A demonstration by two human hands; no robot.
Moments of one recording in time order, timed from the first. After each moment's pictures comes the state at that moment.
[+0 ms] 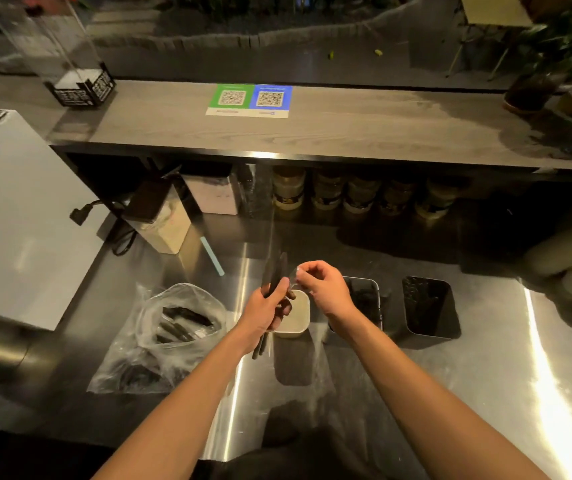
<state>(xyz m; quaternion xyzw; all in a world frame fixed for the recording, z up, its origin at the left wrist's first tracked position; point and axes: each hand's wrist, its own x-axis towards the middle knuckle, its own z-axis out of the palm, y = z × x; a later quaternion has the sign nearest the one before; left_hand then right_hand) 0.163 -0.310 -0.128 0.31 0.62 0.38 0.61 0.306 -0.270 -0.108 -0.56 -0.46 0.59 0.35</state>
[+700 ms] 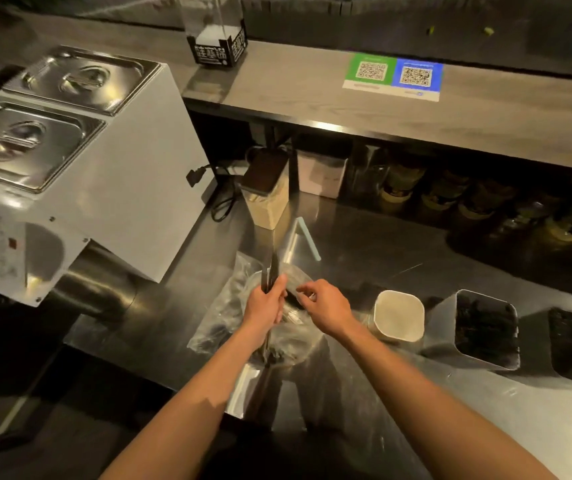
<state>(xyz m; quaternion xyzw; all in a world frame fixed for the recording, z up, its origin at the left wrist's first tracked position) -0.037 -0.356 -0.160 0.18 0.72 0.44 0.50 0.096 -0.298 -0.172 -0.53 -0.75 0.39 0.05</state>
